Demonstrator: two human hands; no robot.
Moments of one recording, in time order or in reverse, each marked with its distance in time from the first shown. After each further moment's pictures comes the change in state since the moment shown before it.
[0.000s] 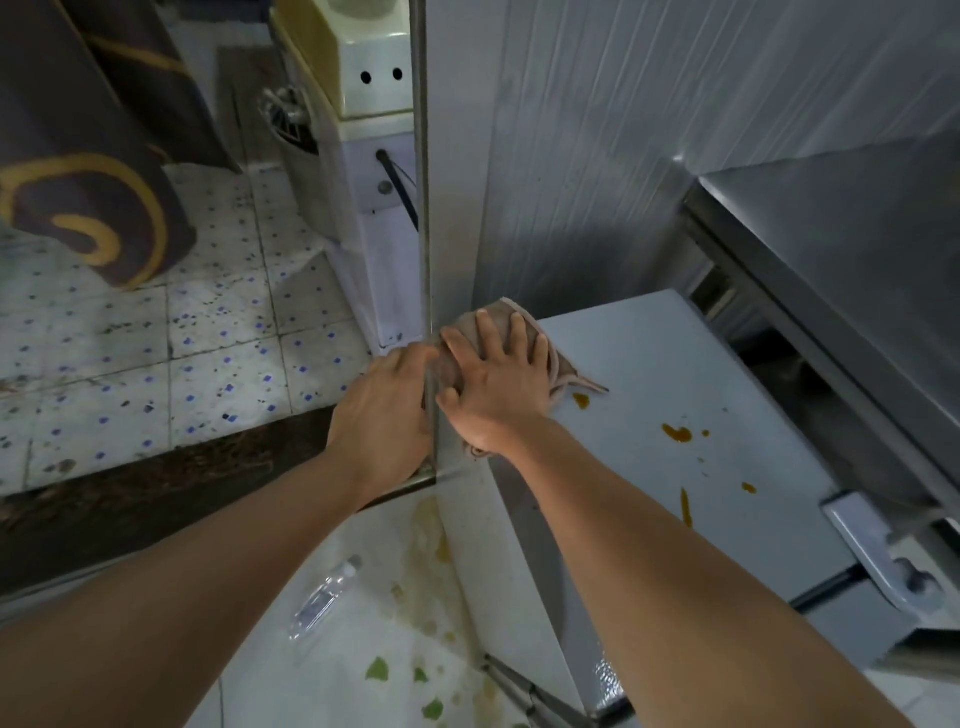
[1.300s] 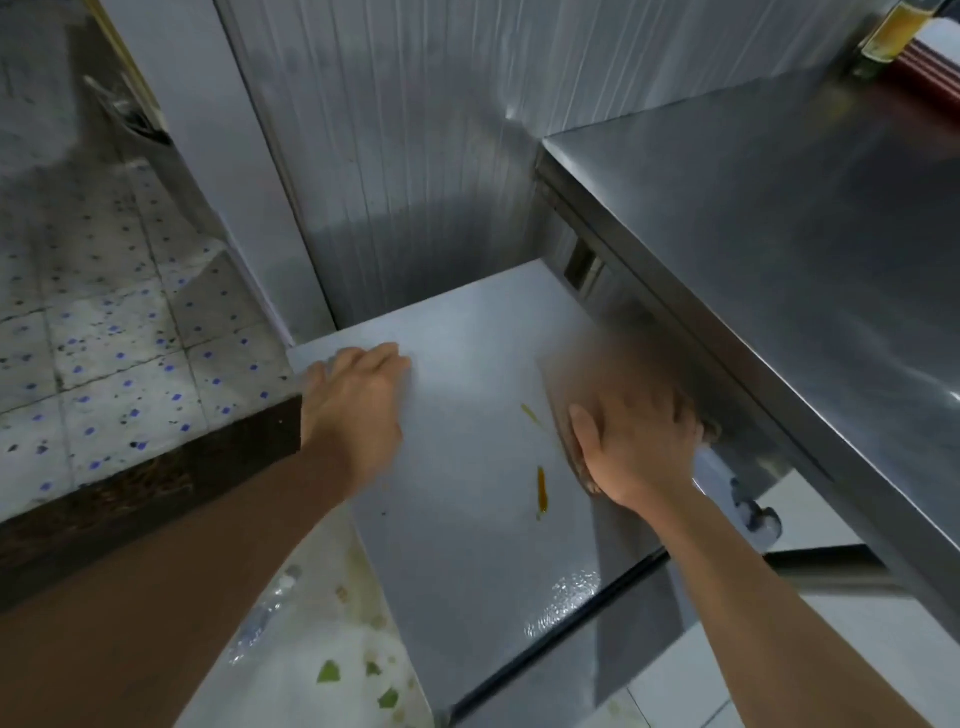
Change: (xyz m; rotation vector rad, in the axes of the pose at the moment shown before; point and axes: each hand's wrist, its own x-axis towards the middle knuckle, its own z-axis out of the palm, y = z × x) left_hand 0.038 0.082 0.059 0.291 -0.117 0.086; right_hand -0.132 0.210 -0.010 -0.074 0.010 0.471
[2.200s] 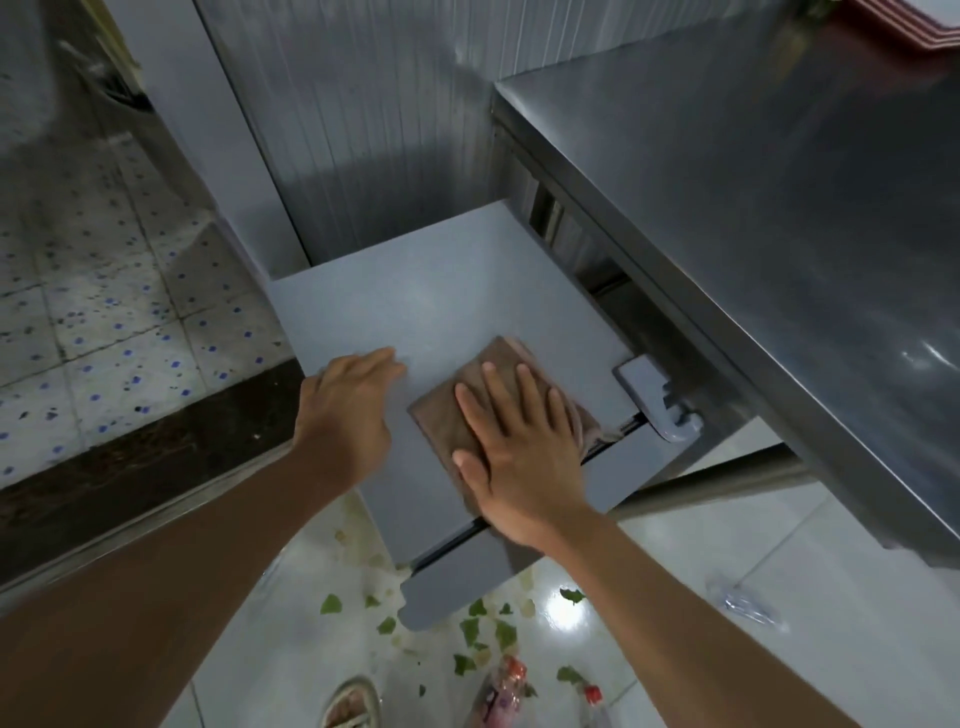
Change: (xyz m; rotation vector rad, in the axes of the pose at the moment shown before) left_hand -0.080 0.030 0.015 -0.136 -0.026 0.029; right_hand -0.116 -0.040 0.000 0.091 -0.036 -0.376
